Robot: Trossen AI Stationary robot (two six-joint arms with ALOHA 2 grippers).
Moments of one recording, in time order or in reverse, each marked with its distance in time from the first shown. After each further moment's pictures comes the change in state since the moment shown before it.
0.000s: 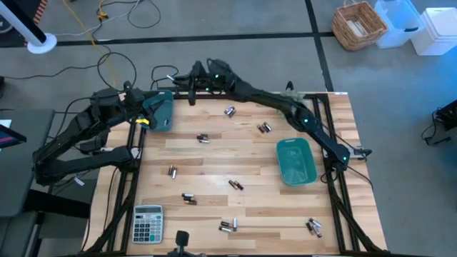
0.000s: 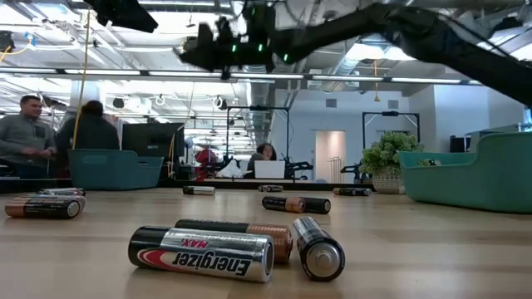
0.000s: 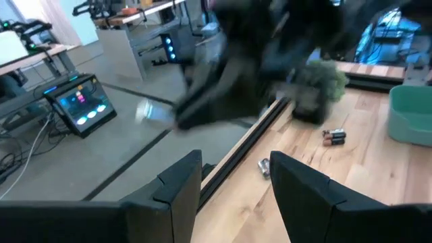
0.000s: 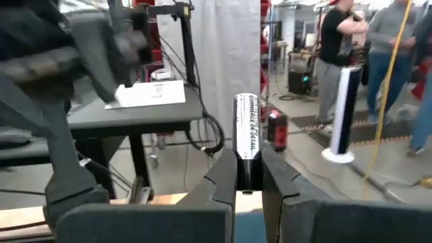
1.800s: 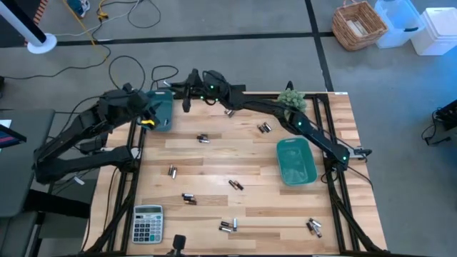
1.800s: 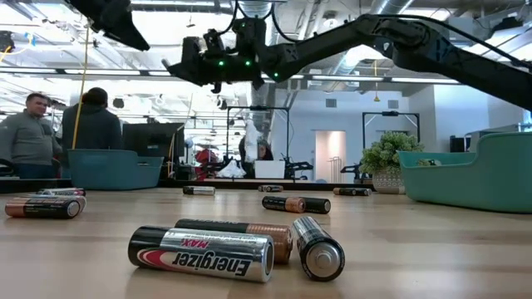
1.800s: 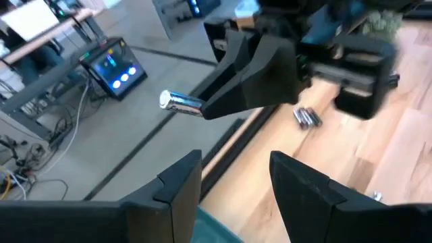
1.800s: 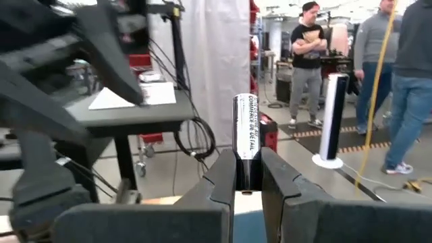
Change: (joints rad) left arm 0.001 0.032 0.000 -0.137 -0.153 0.054; right arm 0.037 0.075 0.001 0.103 0.096 -0.020
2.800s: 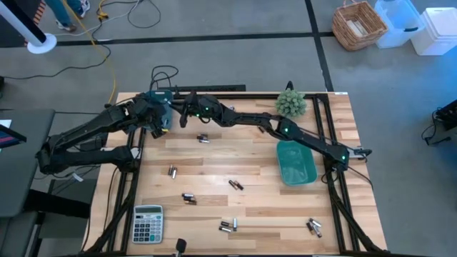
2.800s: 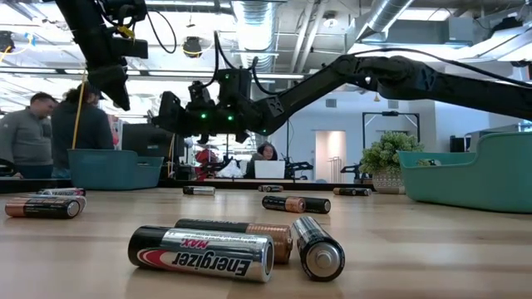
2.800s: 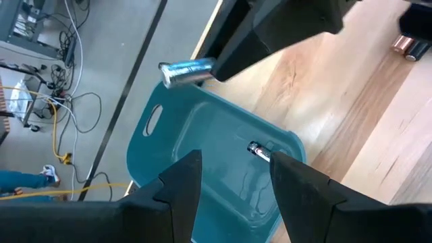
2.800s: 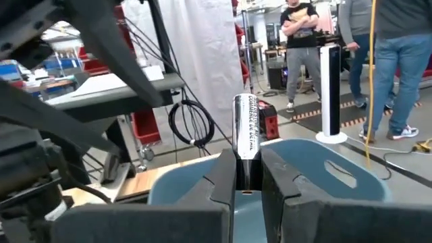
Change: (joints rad) left arm 0.001 0.226 -0.097 -0.223 -0.155 0.057; right arm 0.044 0.247 0.000 0.258 0.101 0.139
